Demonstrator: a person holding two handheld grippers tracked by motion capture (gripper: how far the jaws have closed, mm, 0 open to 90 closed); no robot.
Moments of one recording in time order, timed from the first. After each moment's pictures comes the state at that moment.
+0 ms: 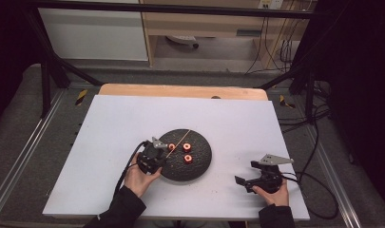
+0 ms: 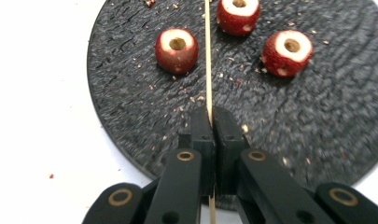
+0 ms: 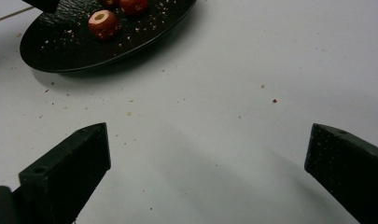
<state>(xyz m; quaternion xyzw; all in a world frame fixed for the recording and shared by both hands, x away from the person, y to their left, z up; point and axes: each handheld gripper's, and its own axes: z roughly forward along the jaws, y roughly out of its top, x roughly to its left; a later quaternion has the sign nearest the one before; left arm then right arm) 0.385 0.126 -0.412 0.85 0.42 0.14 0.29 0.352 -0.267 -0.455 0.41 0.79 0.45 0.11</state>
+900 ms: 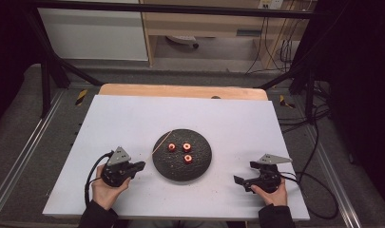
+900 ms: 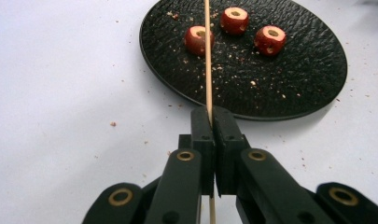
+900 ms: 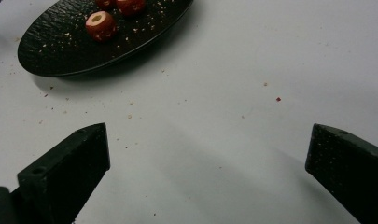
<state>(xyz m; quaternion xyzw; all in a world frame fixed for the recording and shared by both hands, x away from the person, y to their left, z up) 0.347 0.216 -0.415 0.82 0.36 0.15 0.41 0.353 -0.263 -0.456 0.42 0.78 0.45 0.10</state>
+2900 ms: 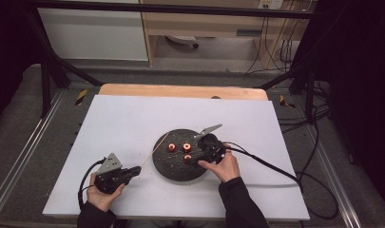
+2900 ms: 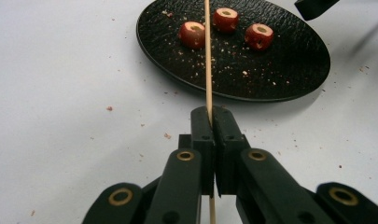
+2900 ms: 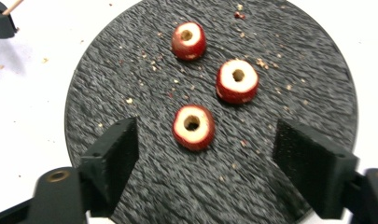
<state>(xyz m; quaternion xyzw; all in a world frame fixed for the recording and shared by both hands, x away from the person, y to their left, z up) 0.334 0.237 -0.432 0.80 0.35 0.14 0.46 0.419 -0.094 -0.398 0.35 0.87 0.33 0.06</state>
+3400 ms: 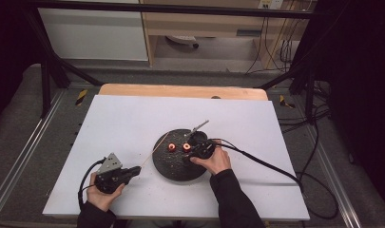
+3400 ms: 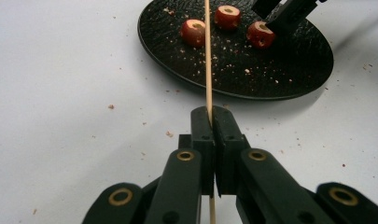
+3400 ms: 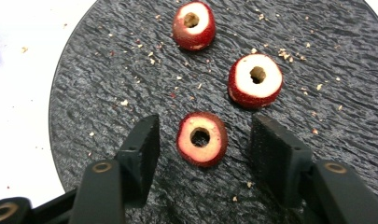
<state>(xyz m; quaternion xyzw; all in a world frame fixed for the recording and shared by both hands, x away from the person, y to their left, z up) 0.334 0.237 -0.433 0.81 0.35 0.14 0.45 0.437 -0.068 -0.407 0.36 0.89 0.26 0.03</state>
